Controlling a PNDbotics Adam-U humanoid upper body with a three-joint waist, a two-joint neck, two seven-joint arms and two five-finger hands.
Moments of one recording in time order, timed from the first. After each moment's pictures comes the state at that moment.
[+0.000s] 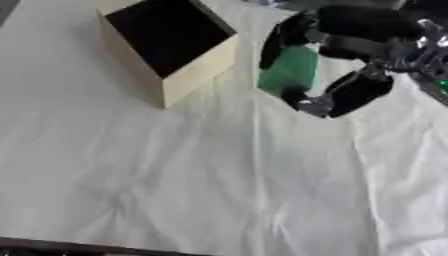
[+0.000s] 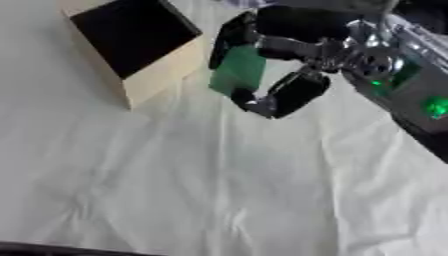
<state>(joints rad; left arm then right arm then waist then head) -0.27 0.32 -0.06 -1.98 -0.19 -0.21 0.28 -0.81 -0.97 0.42 -1.99 0.27 0.13 0.50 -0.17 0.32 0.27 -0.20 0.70</state>
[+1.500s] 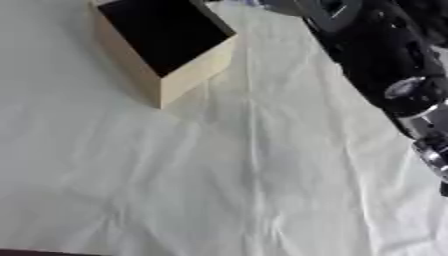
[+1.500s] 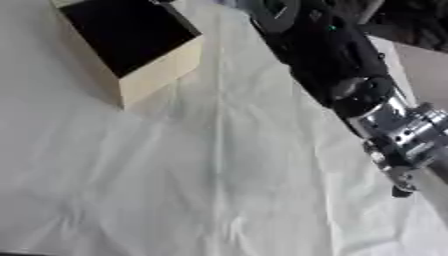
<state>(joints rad) -0.30 0.32 -0.09 -1.98 -0.17 -0.21 0.23 -1.14 -0.64 0.34 -1.42 0.46 0.01 0.39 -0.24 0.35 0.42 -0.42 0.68</state>
